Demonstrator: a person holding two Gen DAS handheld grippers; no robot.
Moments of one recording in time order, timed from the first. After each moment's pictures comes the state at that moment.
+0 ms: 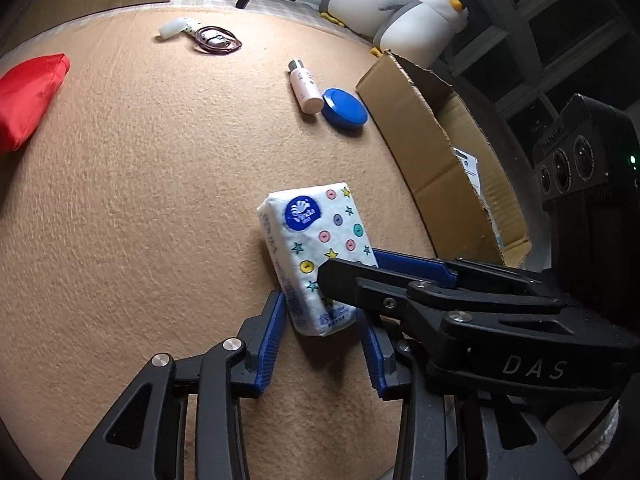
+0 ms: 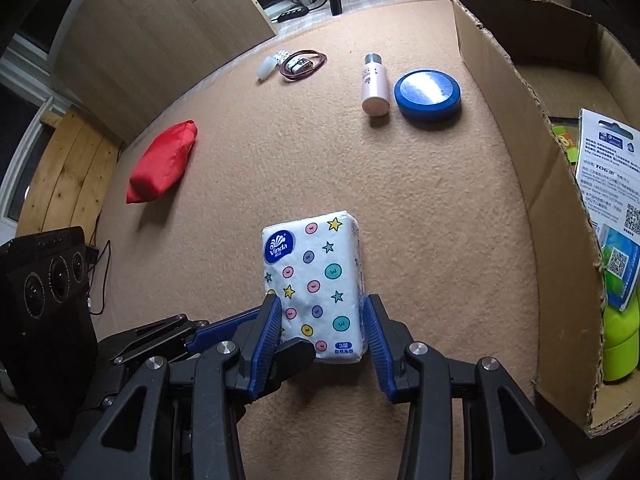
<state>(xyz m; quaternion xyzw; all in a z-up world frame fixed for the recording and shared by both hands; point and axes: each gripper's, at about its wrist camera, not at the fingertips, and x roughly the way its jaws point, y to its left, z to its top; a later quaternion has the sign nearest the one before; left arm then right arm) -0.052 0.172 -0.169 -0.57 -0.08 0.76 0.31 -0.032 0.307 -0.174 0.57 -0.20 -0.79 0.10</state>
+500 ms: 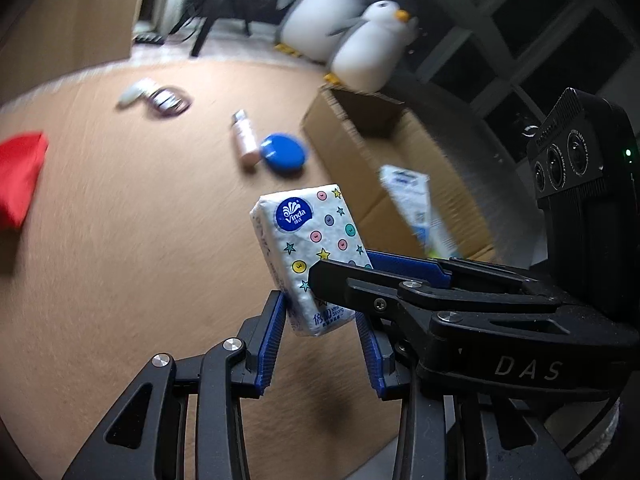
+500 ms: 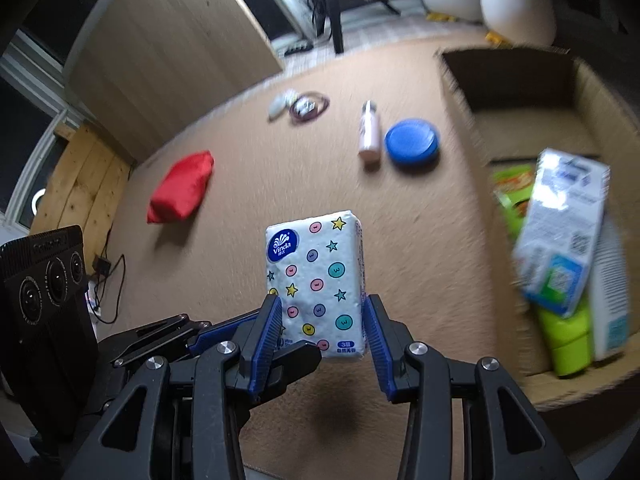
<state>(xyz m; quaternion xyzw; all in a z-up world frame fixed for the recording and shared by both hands) -0.043 0.205 -0.112 -0.52 -0.05 0.78 0.35 -0.013 0.334 -0.121 0.53 -0.20 -0.82 0.08</state>
